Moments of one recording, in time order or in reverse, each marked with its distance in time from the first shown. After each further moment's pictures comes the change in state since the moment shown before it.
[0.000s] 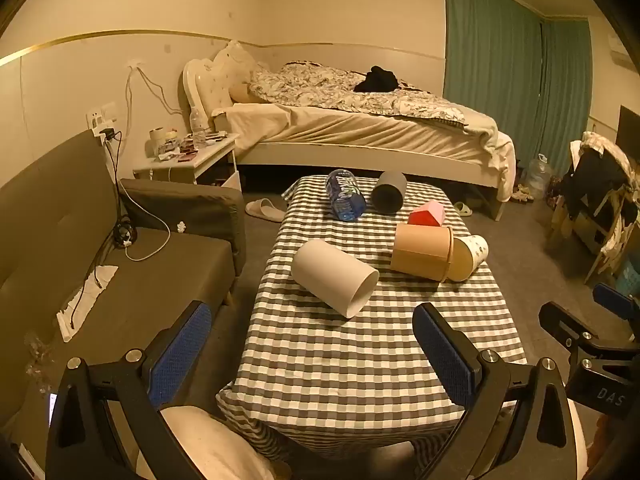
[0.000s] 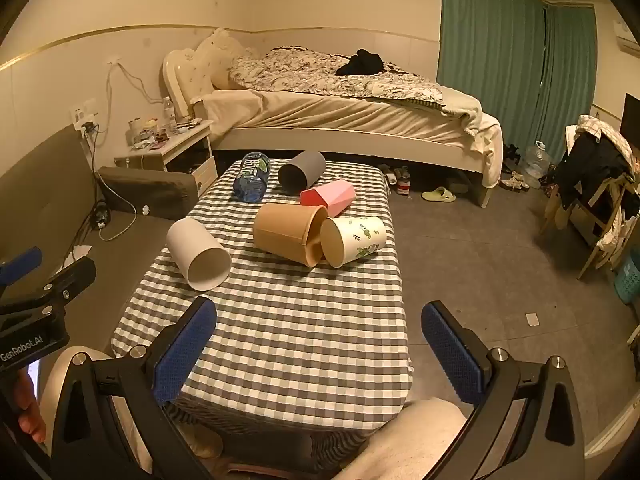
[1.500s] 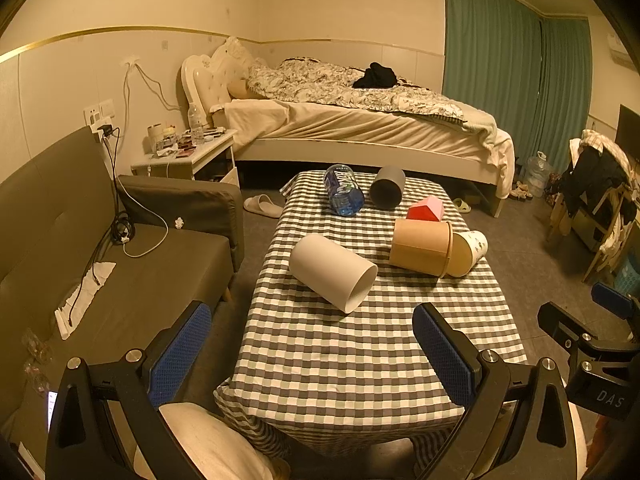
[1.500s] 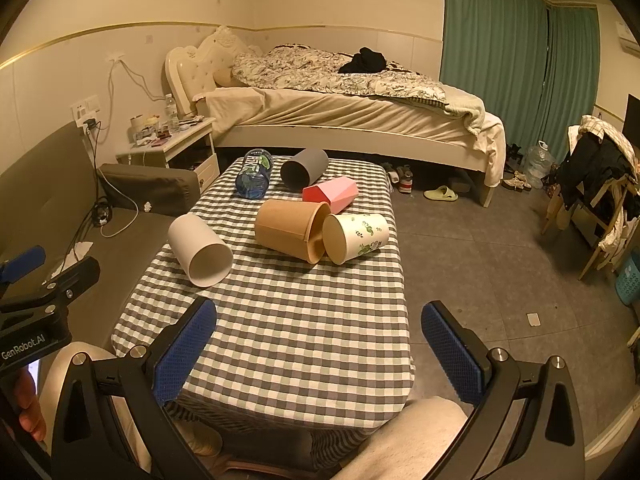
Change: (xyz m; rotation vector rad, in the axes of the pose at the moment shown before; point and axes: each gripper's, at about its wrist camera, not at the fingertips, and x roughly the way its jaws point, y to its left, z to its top) left arm 0.004 -0.006 -0.006 -0.003 0.011 -0.004; right arm 0.000 0.002 -0.006 -0.008 0.002 0.005
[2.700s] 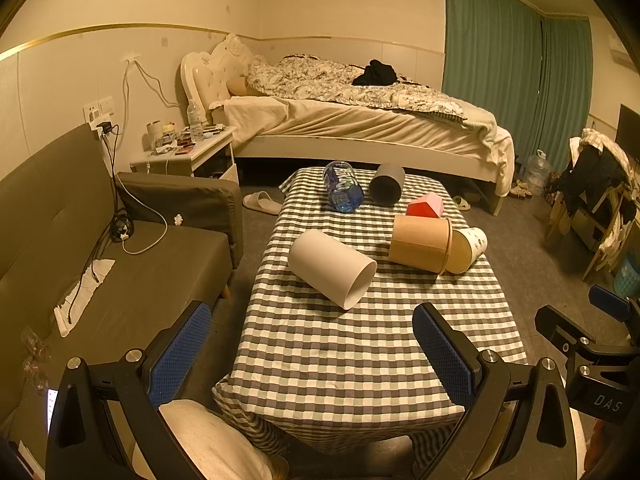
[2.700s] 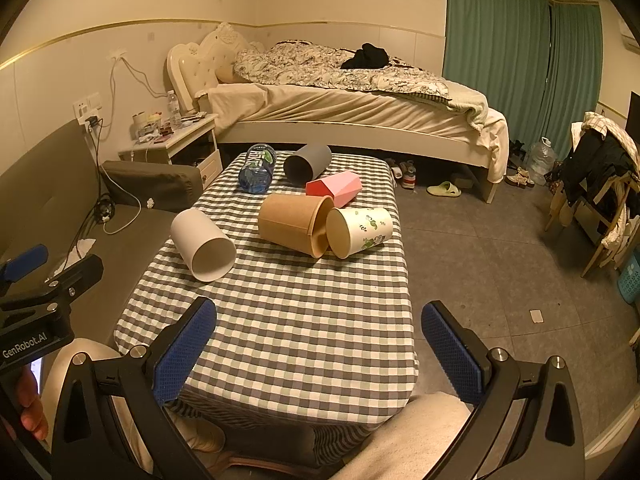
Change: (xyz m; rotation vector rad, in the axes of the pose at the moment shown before) left arm 0.000 0.001 -0.003 -0.004 0.006 -0.003; right arm 0.001 0.003 -0.002 -0.001 0.018 0.012
